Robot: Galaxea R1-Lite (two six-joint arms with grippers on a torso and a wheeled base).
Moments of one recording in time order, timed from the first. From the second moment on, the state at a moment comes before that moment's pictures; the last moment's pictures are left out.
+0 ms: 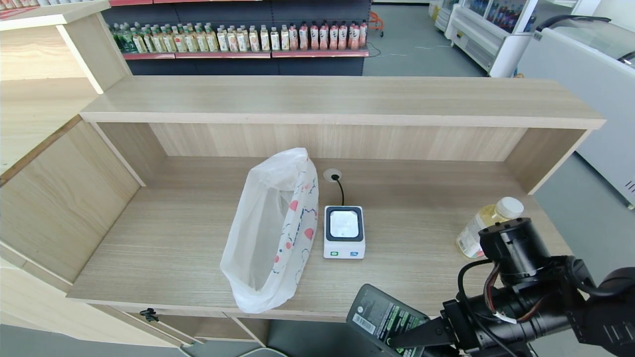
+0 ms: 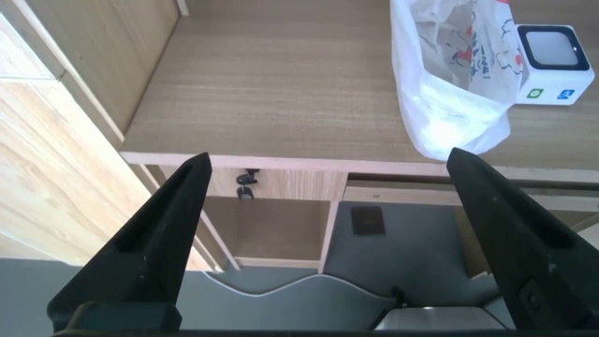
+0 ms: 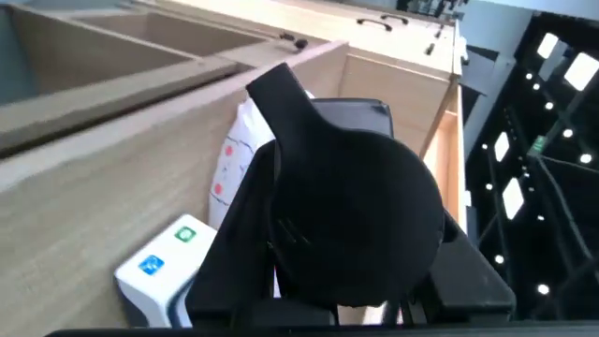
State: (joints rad) left arm 0.00 0.00 0.00 0.00 -0.02 0.00; right arm 0.49 1.68 -0.55 -0.37 0.89 -2.70
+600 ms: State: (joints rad) left arm 0.00 0.00 0.00 0.00 -0.02 0.00; right arm 0.61 1.80 -0.63 -0.56 0.89 -2.68
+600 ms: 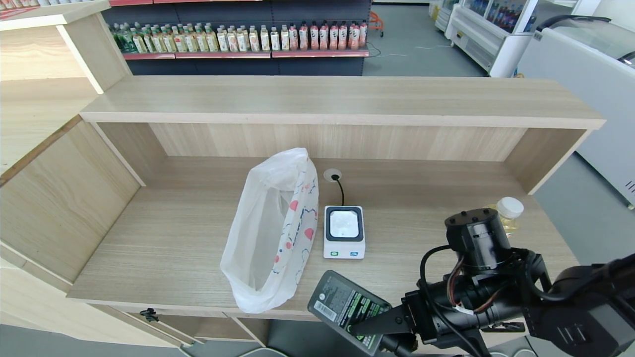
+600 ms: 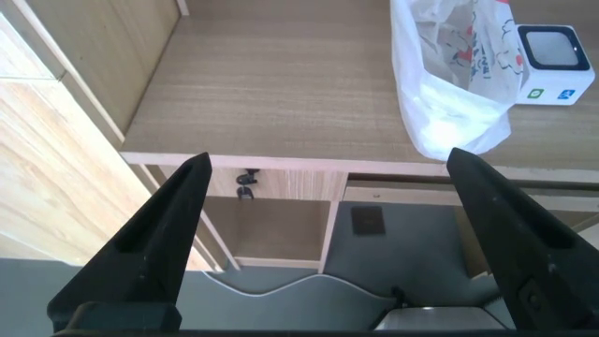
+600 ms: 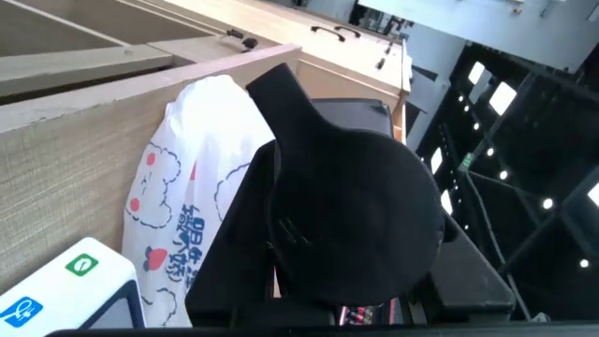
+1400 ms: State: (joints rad) left arm 0.00 0.00 0.00 0.00 -0.02 0.00; right arm 0.62 1.88 -0.75 -0.57 0.89 -2.67
